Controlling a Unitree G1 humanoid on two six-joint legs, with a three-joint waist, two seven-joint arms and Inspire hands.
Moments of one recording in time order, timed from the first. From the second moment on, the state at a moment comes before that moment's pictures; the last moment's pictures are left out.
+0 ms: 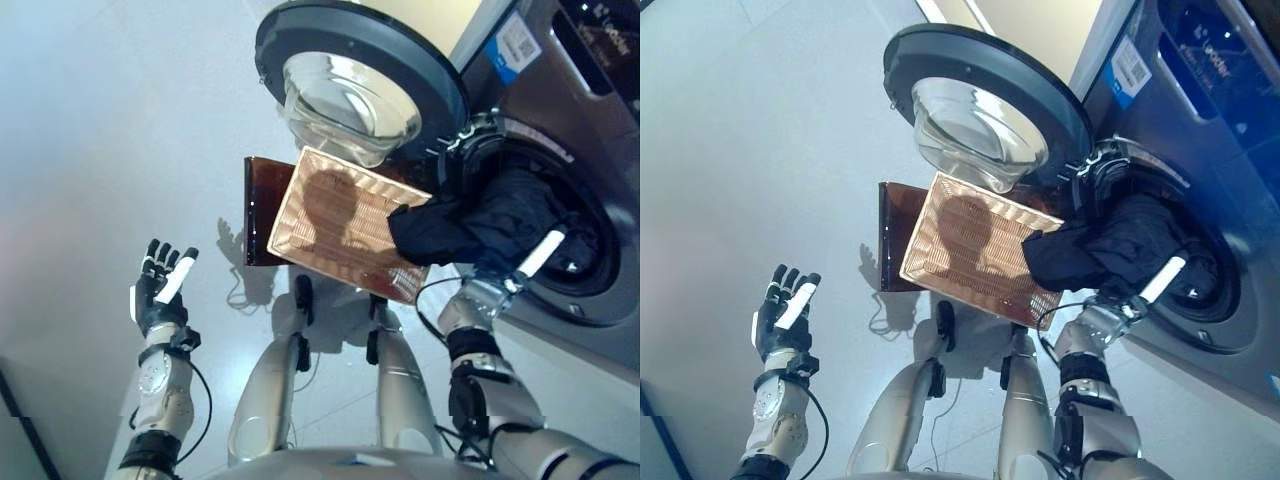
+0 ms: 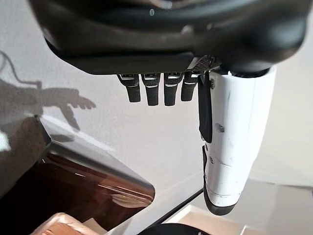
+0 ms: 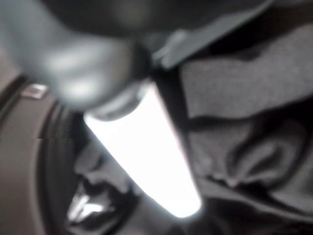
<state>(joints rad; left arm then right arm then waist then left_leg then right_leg) 0.05 0.25 -0.01 0.42 -0.75 -0.42 0.15 -0.57 -0.20 -0.37 0.80 1.64 -0.65 -0.07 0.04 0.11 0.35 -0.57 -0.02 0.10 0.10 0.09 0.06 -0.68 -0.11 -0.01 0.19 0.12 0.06</state>
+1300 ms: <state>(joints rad) 0.01 0.27 -0.09 0.31 -0.72 -0.42 0.13 -1.00 -0.71 -0.34 0.94 1.39 -0.70 -0.46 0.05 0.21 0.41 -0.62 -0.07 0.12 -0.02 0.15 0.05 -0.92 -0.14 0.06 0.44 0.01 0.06</state>
